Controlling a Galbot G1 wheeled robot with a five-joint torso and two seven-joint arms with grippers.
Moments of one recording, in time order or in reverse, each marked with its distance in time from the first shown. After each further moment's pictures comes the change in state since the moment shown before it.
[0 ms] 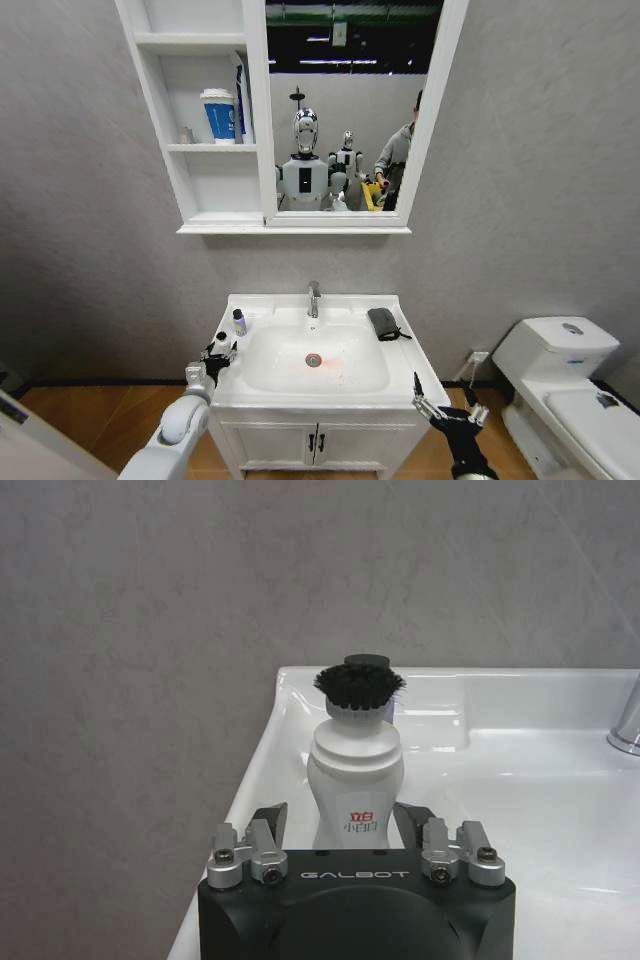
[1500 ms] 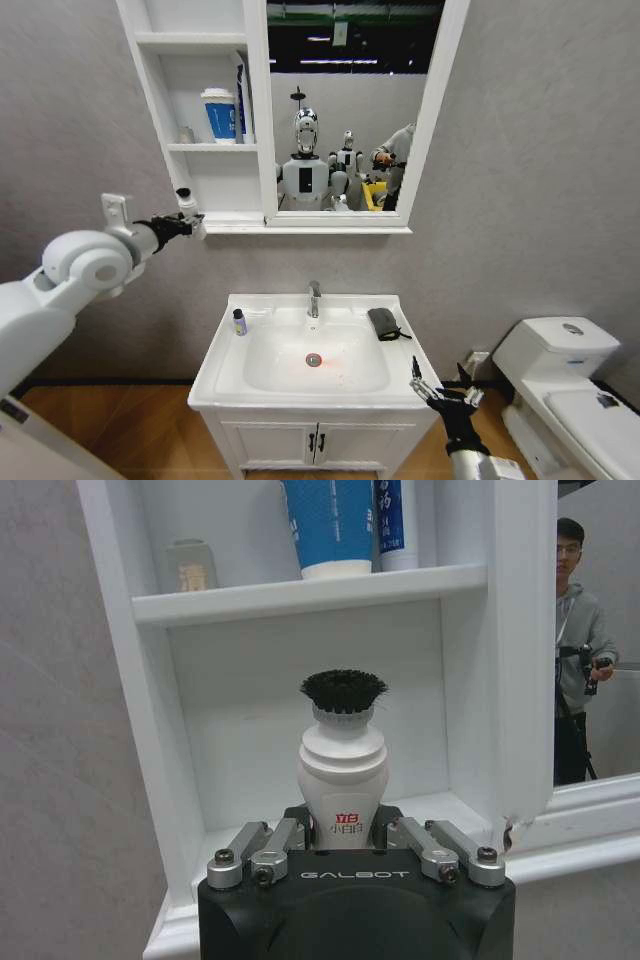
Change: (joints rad) left arm -1.169 0.677 0.467 -0.216 -0.963 0.466 -0.286; right arm 0.091 -0.036 -0.008 0.000 0.069 -0.026 0.024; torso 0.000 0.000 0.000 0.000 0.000
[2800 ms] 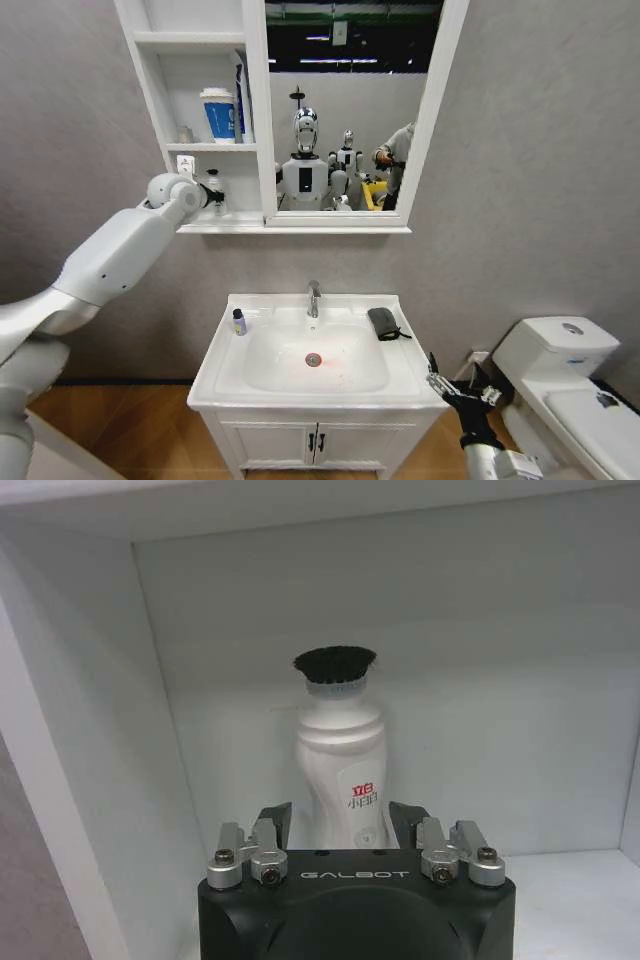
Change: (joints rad) left arm -0.329 -0.398 0.281 0.617 0.174 0.036 -0.012; right arm 0.032 -0.028 0.064 -0.049 0.081 0.016 0.023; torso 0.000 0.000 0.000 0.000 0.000
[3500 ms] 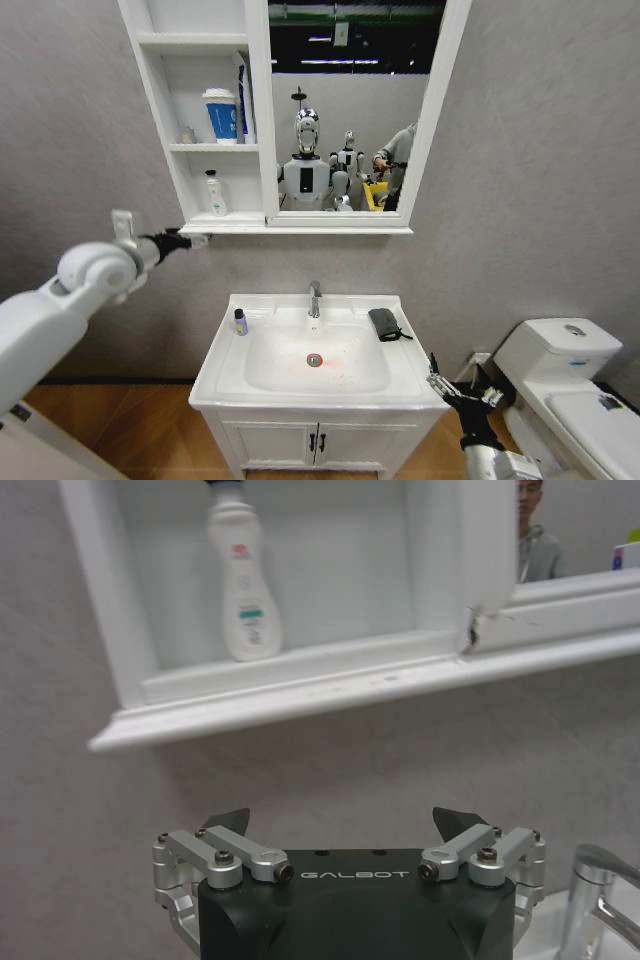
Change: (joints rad) left arm 0.882 0.409 -0.483 -0.669 0.107 -0.254 0.215; right arm -0.030 0.028 -0.007 0.029 -0.048 0.006 0.022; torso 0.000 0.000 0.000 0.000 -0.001
